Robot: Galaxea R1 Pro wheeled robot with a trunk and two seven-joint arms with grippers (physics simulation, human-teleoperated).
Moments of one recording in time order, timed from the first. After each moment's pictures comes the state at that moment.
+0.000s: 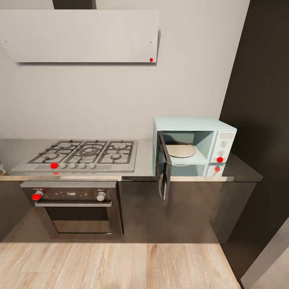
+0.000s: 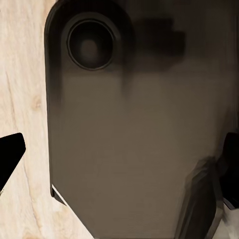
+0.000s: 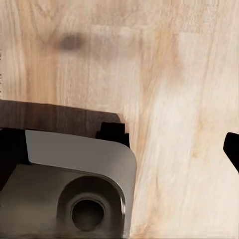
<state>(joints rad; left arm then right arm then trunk) 0.00 -0.03 0.02 -0.04 0.06 -0.03 0.00 -0.26 -0.11 -0.39 0.03 0.46 -0.11 0.13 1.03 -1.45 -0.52</state>
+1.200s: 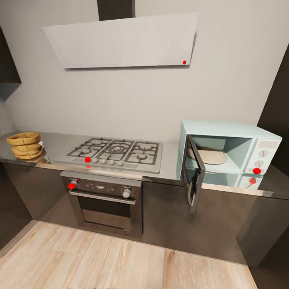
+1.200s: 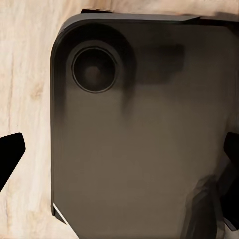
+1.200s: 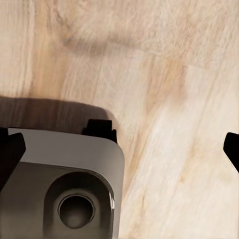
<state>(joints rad) 0.00 -0.03 0.02 -0.04 0.06 -0.08 0.01 -0.24 -0.09 -0.38 0.03 0.46 -0.11 0.04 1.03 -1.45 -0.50</state>
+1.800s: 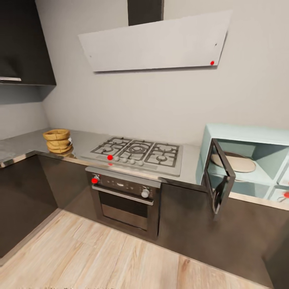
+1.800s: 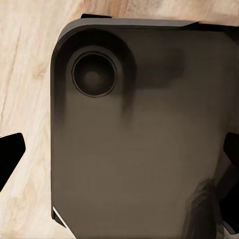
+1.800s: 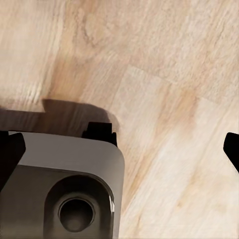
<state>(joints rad) 0.00 -0.03 0.02 -0.04 0.06 -0.08 0.01 -0.24 -0.09 -0.38 0.03 0.46 -0.11 0.04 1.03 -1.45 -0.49</state>
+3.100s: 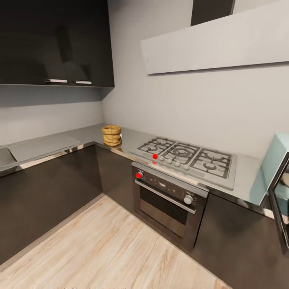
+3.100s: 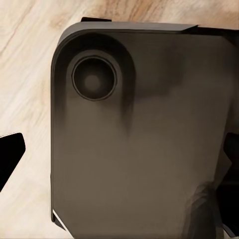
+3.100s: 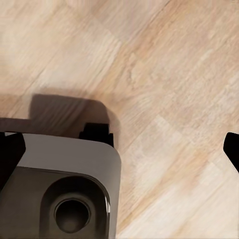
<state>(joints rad) 0.00 -0.03 0.02 -0.04 0.06 -0.08 0.01 -0.24 -0.09 -0.38 0.03 0.47 -0.10 0.04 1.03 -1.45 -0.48</state>
